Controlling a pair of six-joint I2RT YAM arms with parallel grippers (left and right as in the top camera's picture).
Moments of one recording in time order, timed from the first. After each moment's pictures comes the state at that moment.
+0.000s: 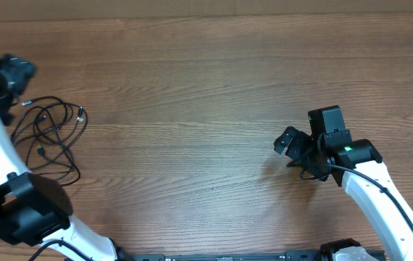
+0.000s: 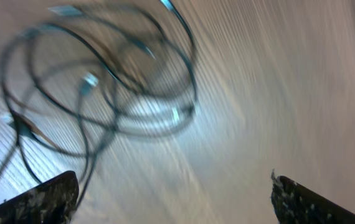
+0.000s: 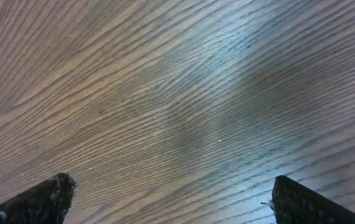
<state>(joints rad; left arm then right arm) 0.46 1.90 2.04 -1.37 0.04 -0.66 0.20 1.26 0.82 -0.77 -0.12 0.75</state>
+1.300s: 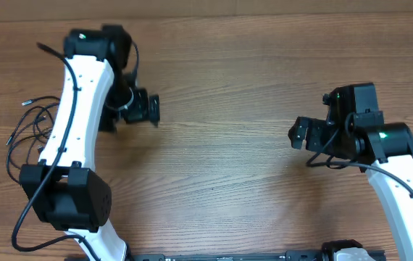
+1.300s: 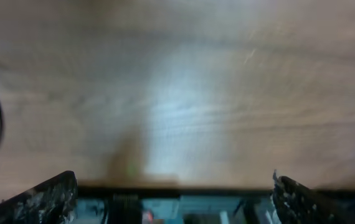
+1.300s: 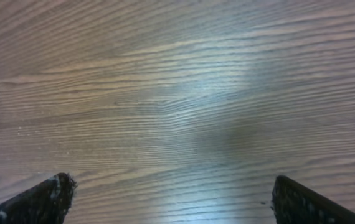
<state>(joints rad) -0.10 1.89 1.83 -1.68 0.12 -0.23 0.10 1.23 1.12 -1.06 -0.12 0.28</state>
